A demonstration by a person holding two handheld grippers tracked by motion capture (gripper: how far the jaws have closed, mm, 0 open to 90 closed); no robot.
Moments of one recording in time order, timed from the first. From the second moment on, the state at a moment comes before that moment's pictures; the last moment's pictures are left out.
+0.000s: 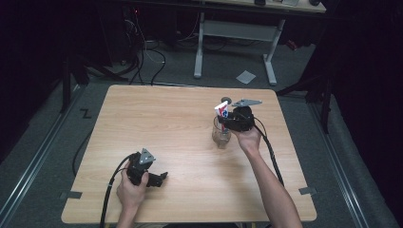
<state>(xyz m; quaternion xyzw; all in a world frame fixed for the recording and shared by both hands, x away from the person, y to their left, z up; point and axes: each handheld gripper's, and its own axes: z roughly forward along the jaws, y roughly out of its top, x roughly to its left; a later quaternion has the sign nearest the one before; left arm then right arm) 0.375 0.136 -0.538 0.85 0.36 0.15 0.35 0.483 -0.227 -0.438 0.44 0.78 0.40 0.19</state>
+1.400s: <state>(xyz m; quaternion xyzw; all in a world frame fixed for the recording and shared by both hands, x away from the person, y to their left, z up) 0.375 0.136 -0.538 0.85 0.36 0.15 0.35 0.458 -0.240 -0.440 0.43 0.78 0.40 0.20</state>
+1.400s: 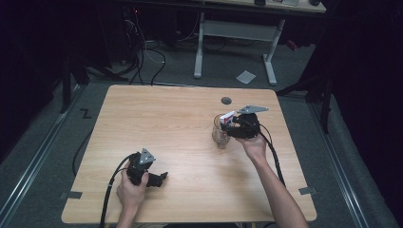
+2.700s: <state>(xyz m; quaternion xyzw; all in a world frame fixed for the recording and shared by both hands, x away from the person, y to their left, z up) 0.375 0.136 -0.538 0.85 0.36 0.14 0.35 0.427 -0.274 -0.426 0.45 0.74 0.45 0.20</state>
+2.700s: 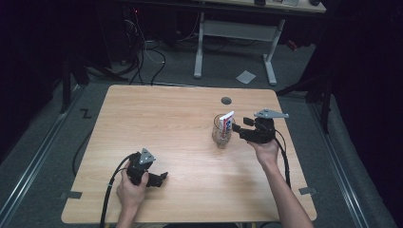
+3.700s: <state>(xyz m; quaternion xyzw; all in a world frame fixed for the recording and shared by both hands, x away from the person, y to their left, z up) 0.375 0.136 -0.538 0.85 0.36 0.14 0.35 0.405 -0.307 -0.426 0.47 0.73 0.45 0.22</state>
